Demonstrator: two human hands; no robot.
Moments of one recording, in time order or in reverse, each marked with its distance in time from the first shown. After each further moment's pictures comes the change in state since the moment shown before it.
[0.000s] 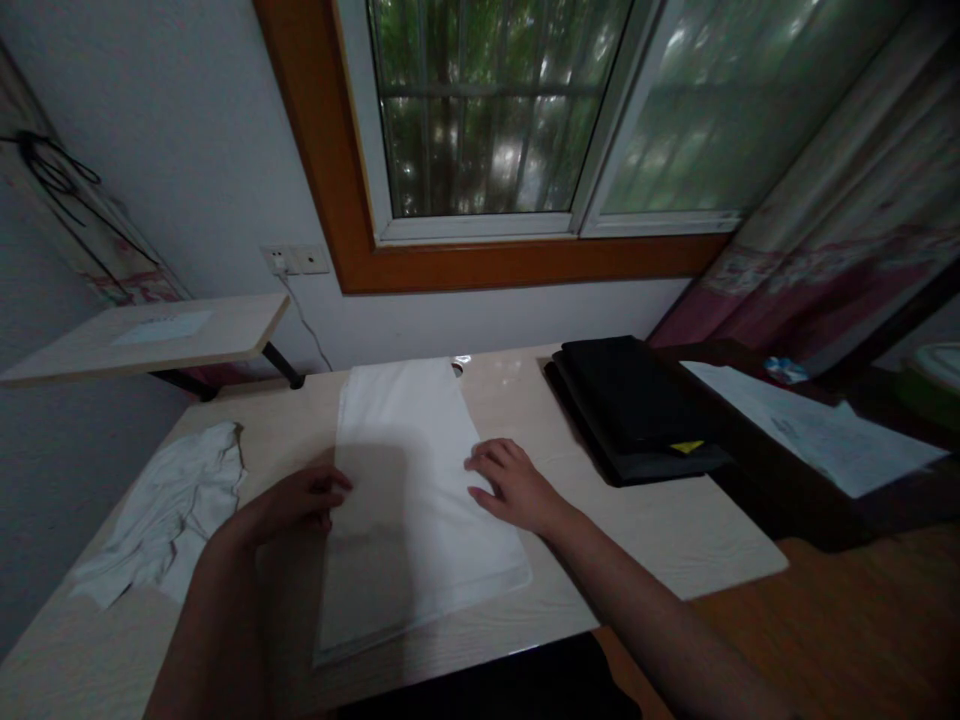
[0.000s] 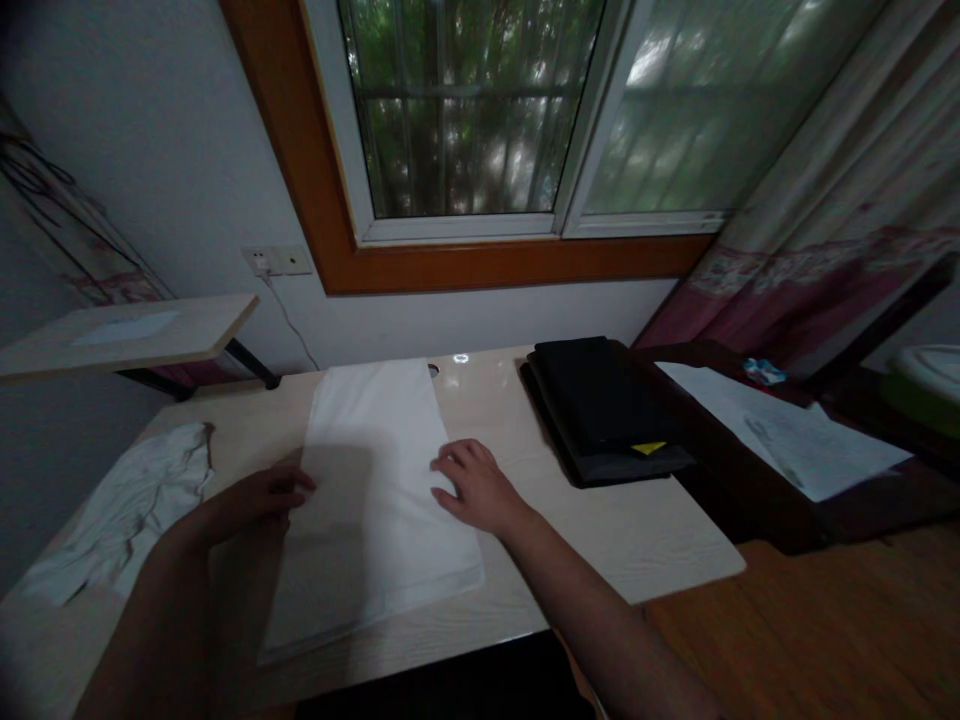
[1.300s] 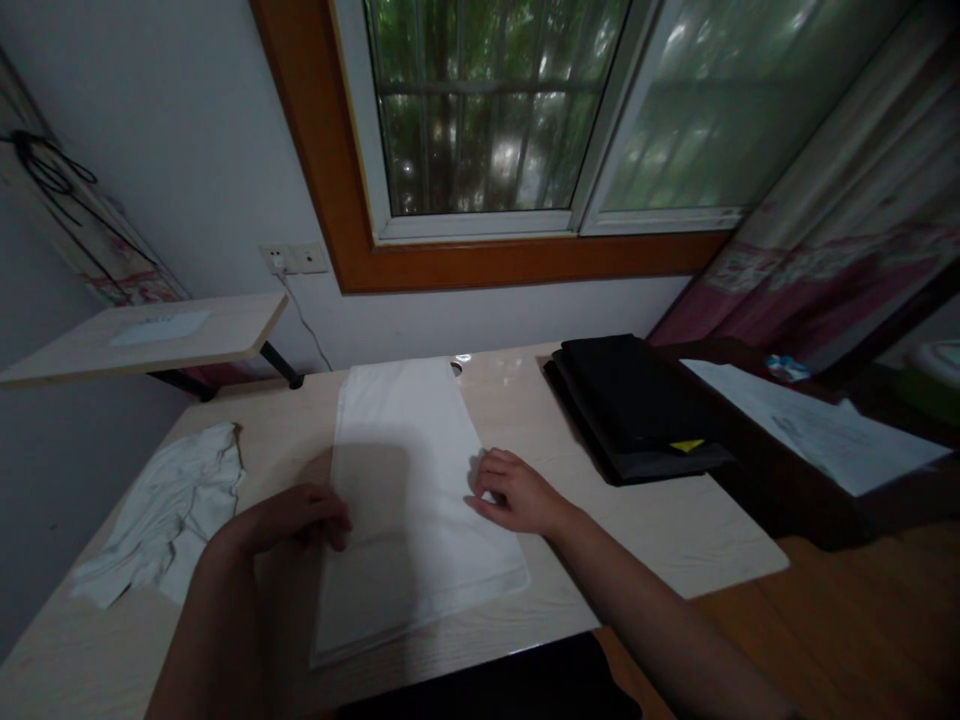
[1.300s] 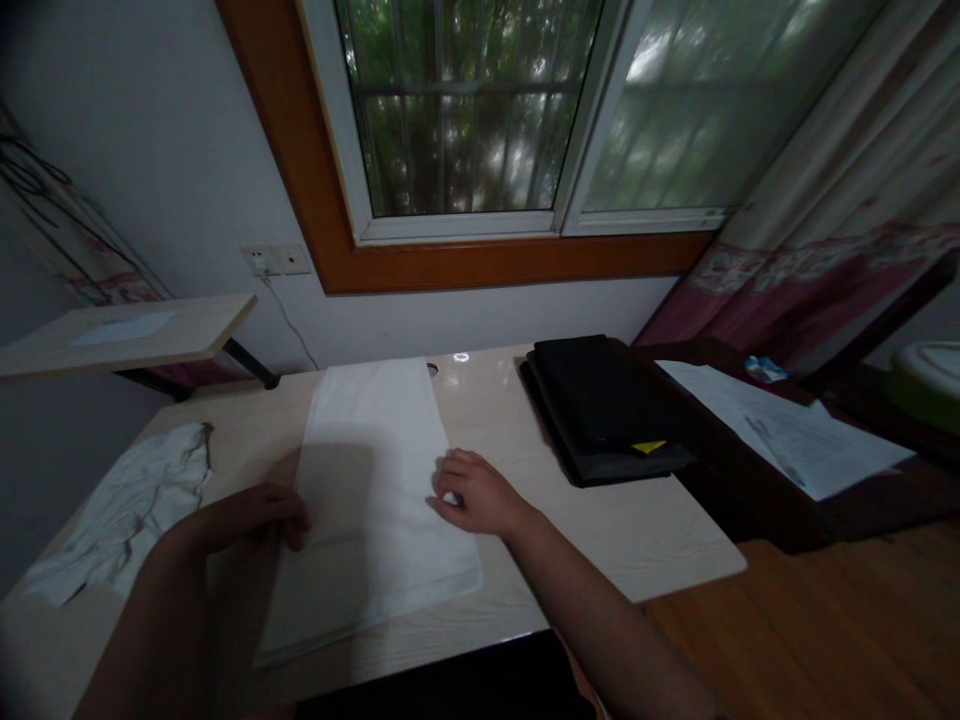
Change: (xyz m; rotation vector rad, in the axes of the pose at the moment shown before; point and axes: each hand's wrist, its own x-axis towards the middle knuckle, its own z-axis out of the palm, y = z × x) left_hand -0.015 0.018 0.012 -0.005 -0.195 -0.160; right_hand 0.004 -0.006 -0.011 0.118 -0.052 -0.166
